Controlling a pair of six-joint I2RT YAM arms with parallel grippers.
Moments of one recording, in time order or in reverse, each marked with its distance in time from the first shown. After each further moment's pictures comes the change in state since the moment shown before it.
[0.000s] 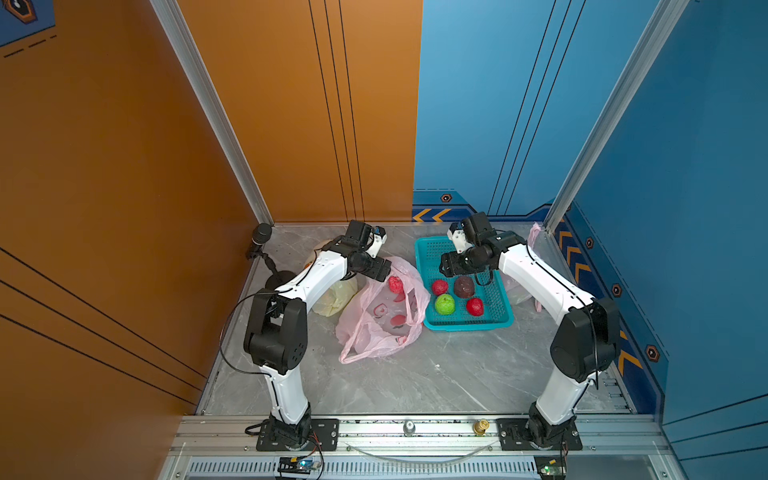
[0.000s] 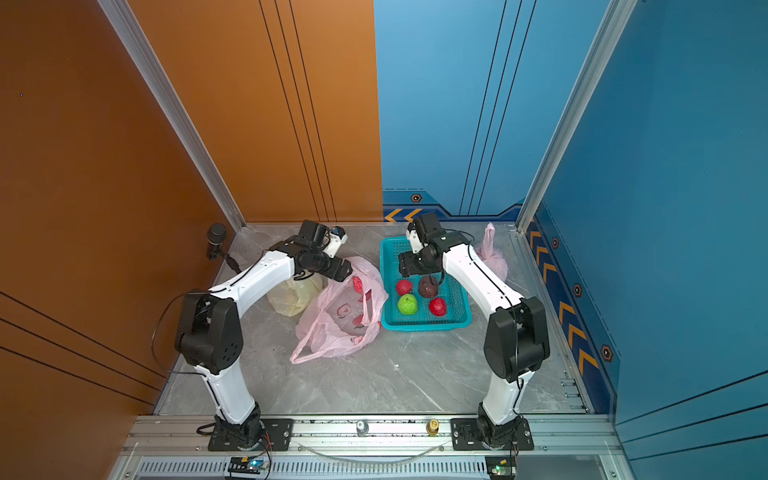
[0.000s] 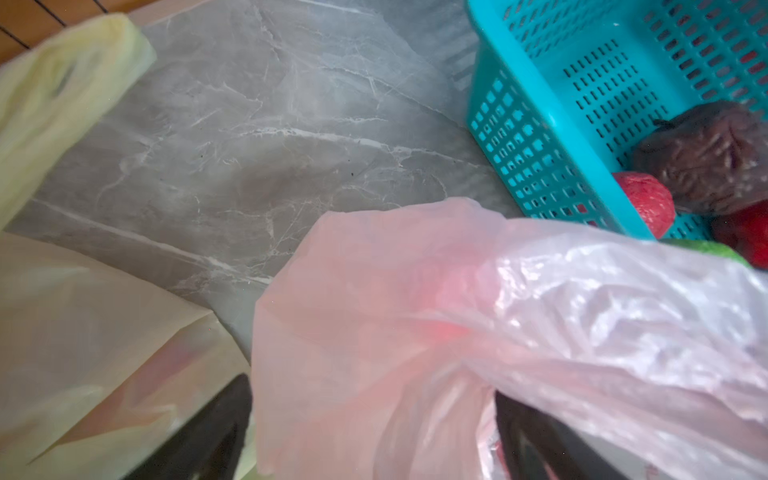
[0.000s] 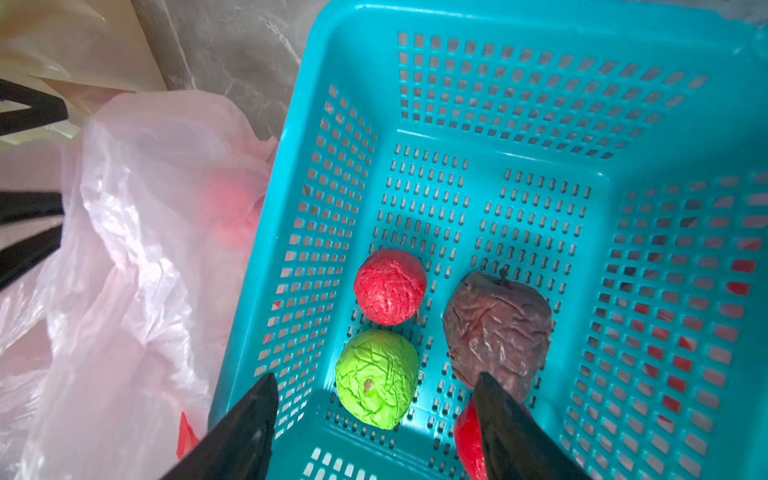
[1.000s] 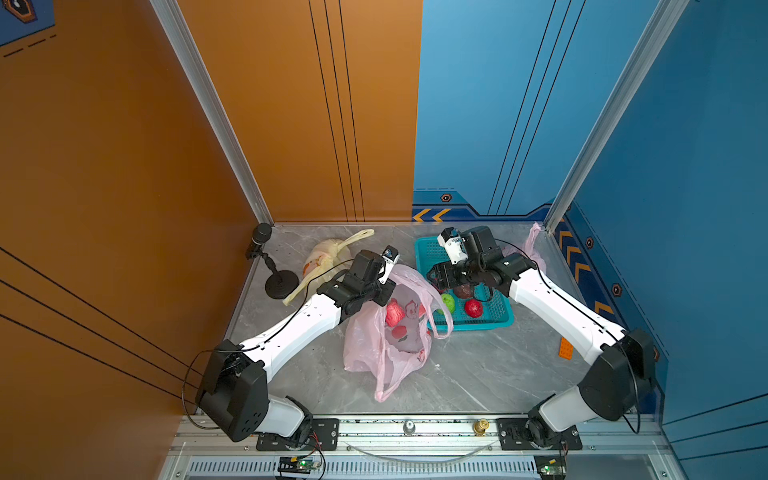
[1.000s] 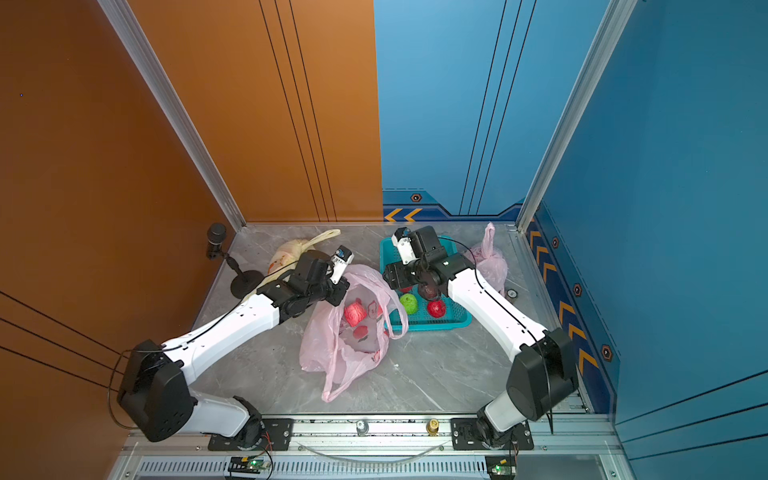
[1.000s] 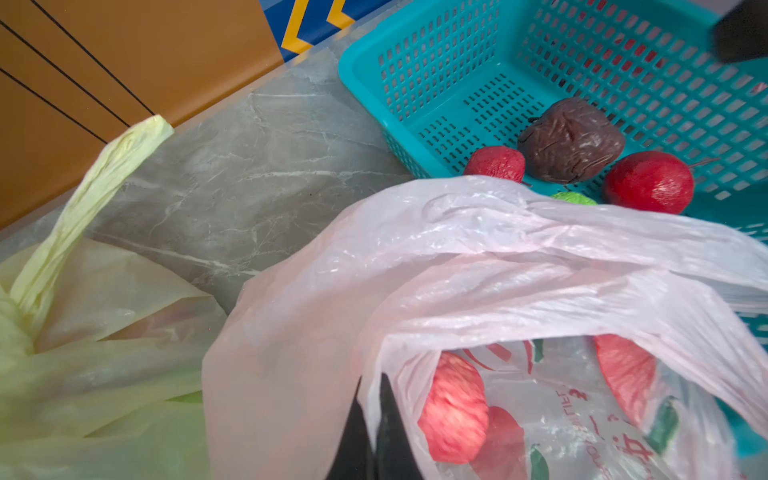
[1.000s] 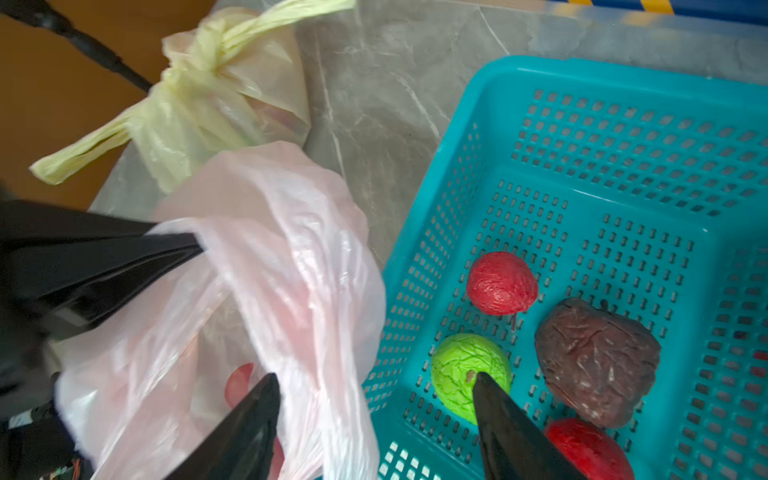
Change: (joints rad) left arm -0.238 -0.433 -0.439 0.242 -0.235 -0.050; right arm 0.141 -0.293 -0.252 0.239 -0.092 0.018
